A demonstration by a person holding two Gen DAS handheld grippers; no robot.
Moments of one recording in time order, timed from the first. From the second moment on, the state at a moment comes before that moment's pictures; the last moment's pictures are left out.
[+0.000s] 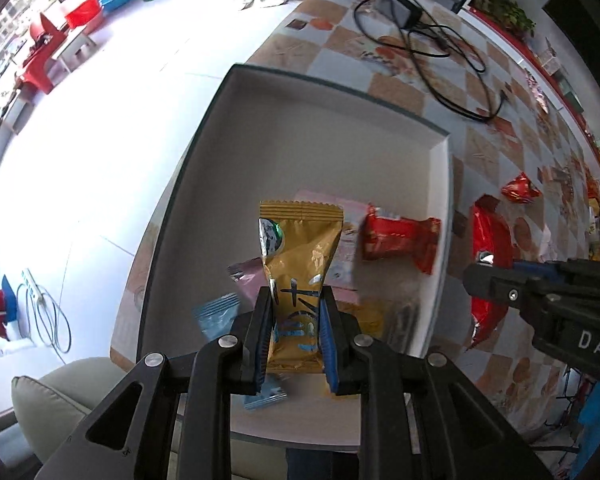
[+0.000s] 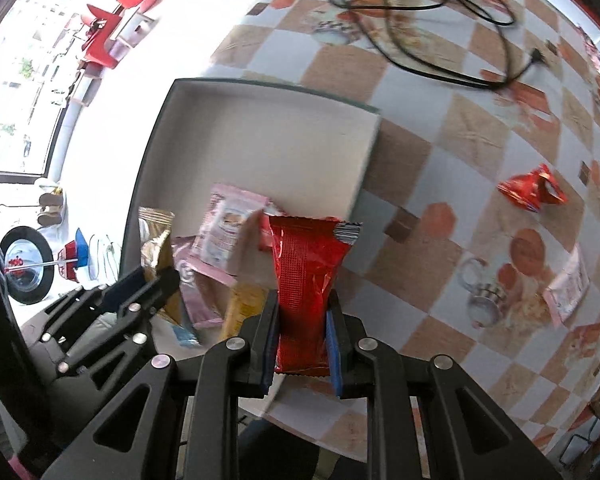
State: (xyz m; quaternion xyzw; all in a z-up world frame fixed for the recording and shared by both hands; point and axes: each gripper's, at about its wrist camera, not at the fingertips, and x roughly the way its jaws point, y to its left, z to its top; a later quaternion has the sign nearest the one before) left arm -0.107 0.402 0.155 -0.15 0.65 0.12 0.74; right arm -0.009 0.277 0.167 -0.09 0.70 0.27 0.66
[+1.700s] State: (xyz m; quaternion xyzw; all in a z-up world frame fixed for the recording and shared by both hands) left arm -0.110 0.366 0.123 -0.12 0.69 0.12 0.70; right arm -0.003 0.267 0.132 -0.06 0.73 0.21 0.64
